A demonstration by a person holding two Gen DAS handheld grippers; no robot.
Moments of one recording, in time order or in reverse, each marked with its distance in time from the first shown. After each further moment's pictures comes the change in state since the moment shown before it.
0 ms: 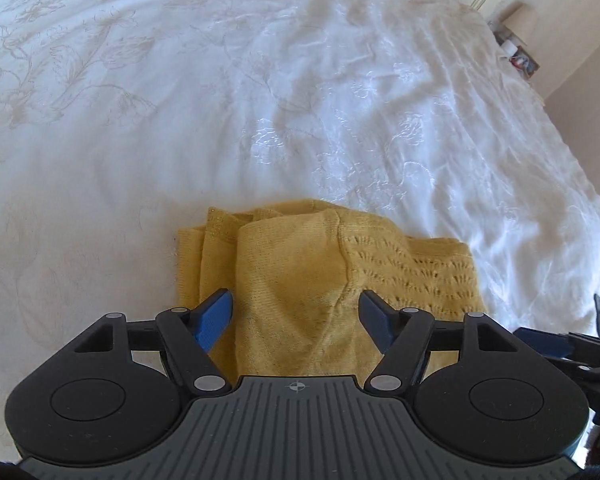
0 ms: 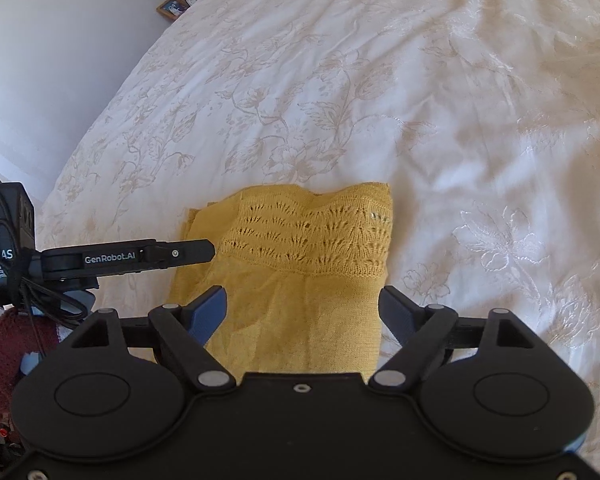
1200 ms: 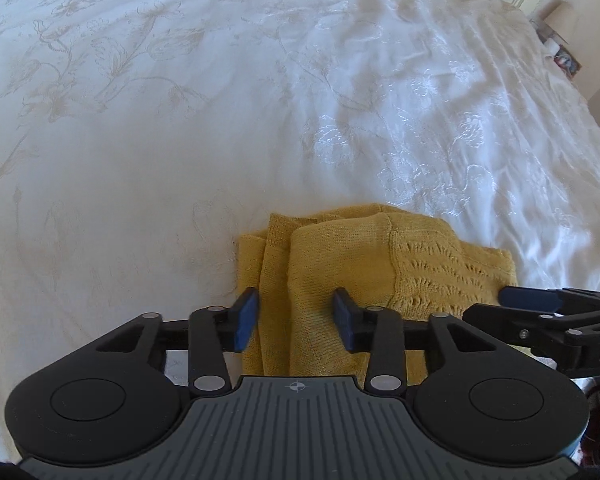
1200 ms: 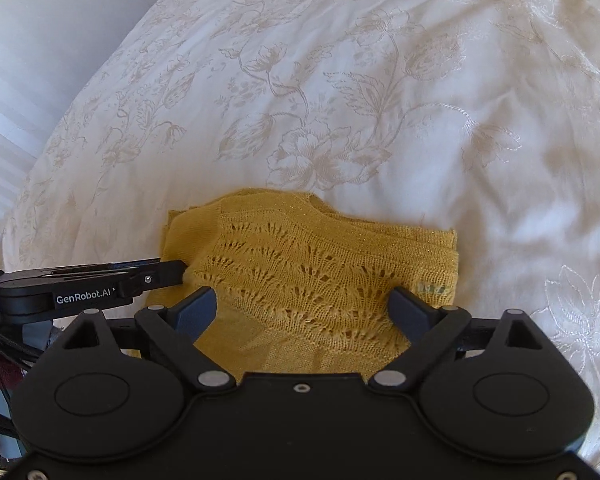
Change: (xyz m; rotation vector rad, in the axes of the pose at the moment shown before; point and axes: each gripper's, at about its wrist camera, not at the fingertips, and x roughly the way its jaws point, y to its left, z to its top) left arm 0.002 0.018 0.001 -0.005 -0.001 0.137; right arm 0.082 0.005 0.039 -0.096 0.109 0.027
